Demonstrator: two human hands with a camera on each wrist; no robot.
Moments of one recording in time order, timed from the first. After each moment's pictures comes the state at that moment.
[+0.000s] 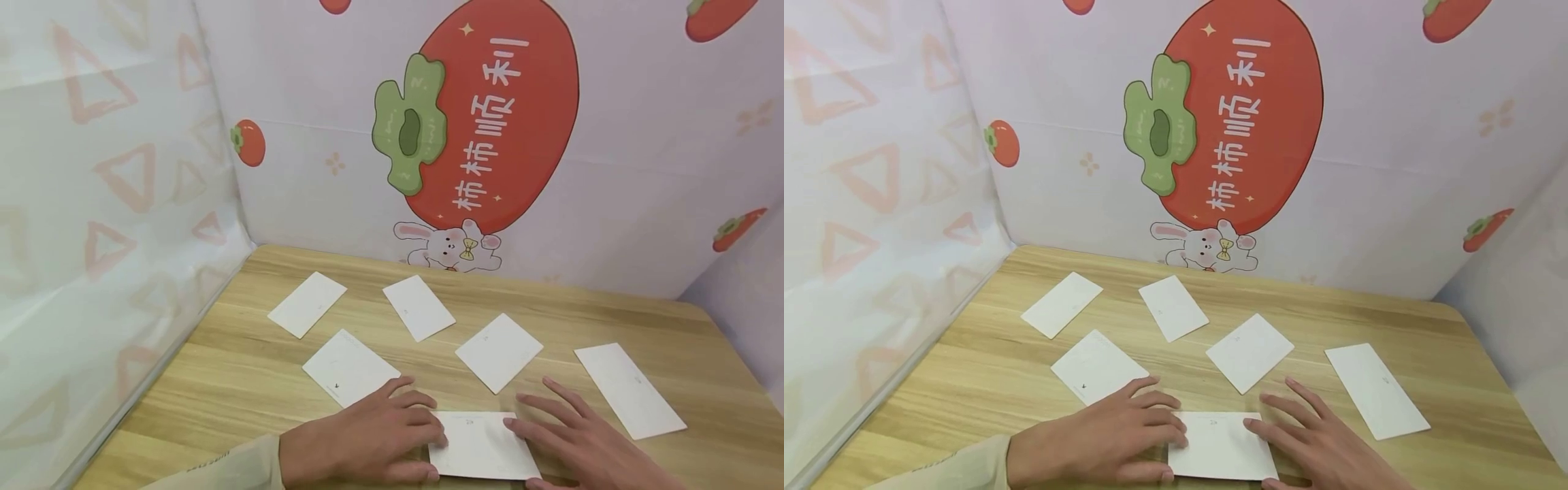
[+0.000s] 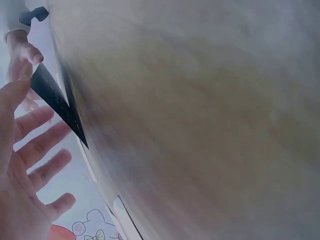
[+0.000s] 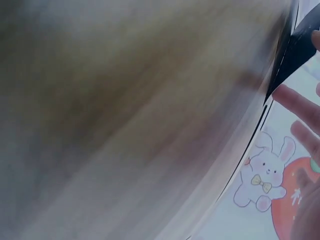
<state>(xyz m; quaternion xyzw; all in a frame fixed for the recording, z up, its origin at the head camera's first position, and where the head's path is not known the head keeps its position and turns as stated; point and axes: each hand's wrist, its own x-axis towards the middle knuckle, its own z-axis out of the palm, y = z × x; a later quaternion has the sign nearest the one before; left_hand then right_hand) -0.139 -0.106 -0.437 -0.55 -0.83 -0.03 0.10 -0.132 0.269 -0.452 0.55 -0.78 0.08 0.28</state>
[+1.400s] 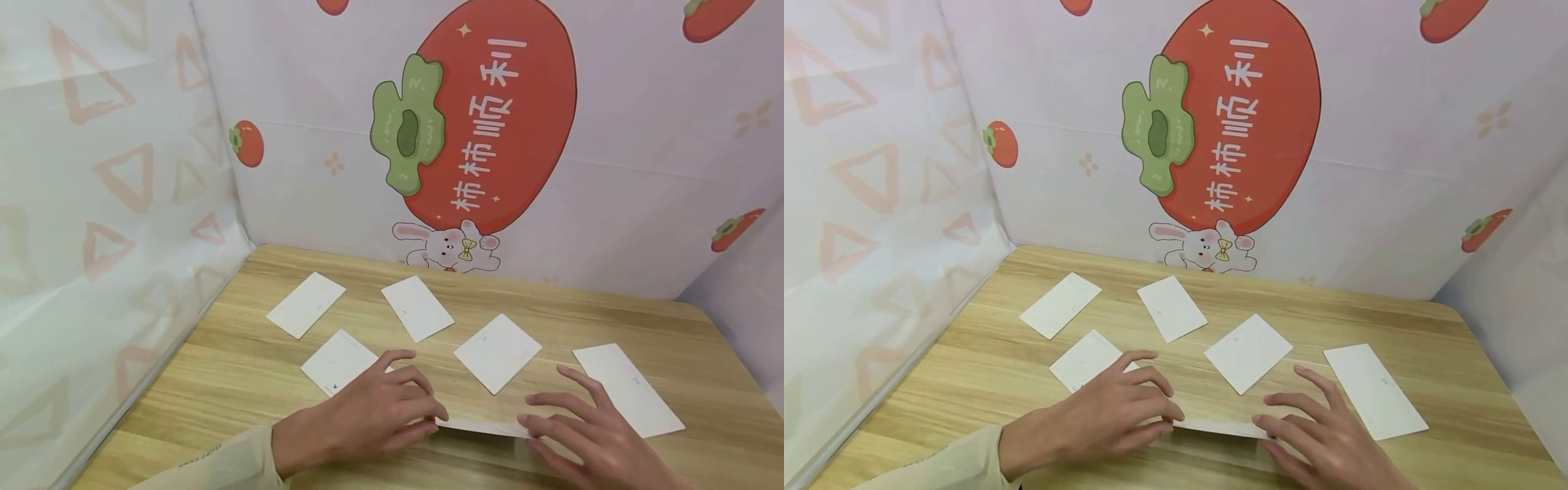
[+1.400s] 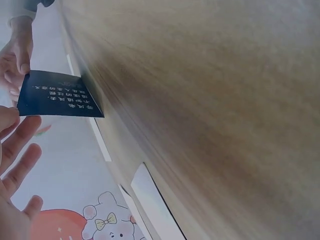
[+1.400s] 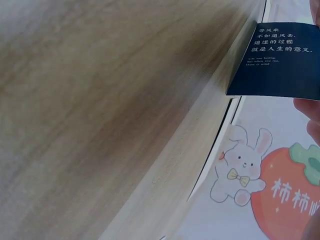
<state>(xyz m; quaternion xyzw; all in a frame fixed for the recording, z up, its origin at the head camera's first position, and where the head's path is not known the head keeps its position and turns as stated) -0.157 -0.102 -0.414 -0.55 -0.78 -0.11 0.27 -0.140 0.236 -0.408 0.56 -0.68 0.17 0.44</state>
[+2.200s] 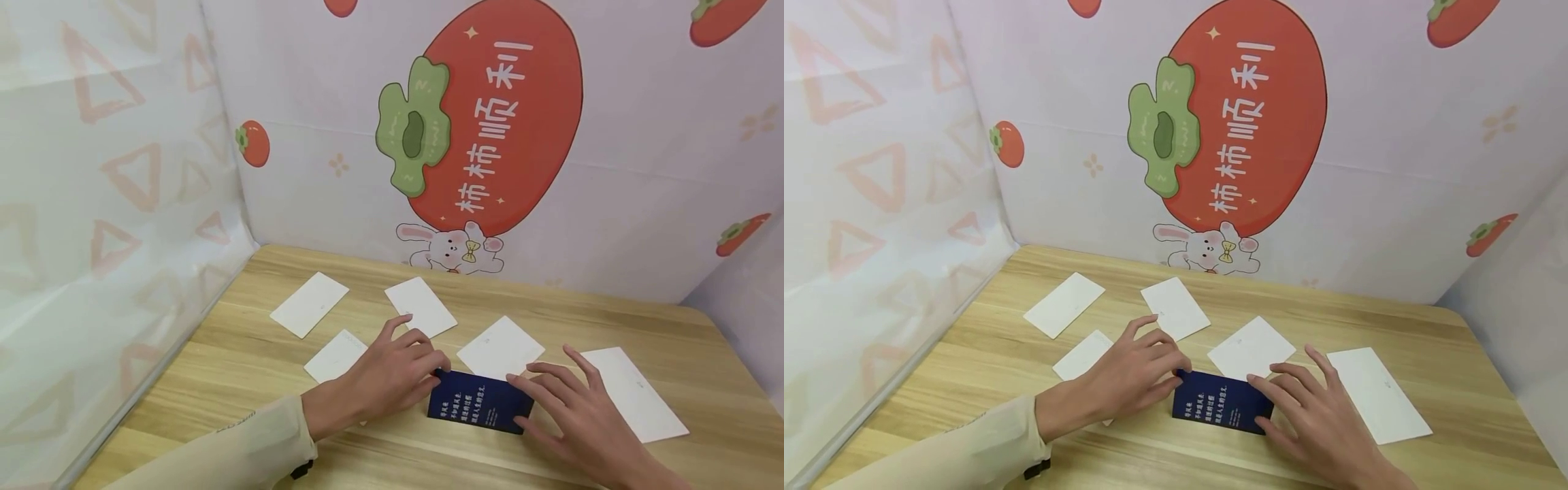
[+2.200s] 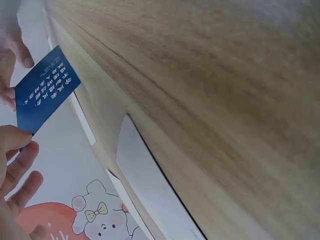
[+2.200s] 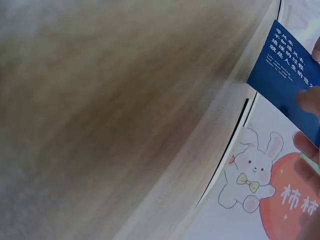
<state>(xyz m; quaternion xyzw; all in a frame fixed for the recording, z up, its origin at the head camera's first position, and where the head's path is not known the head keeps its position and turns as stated) -0.188 -0.088 -0.411 -0.45 -0.86 -0.06 0.22 -0.149 0.246 -0.435 0.41 -0.84 0.11 0.35</state>
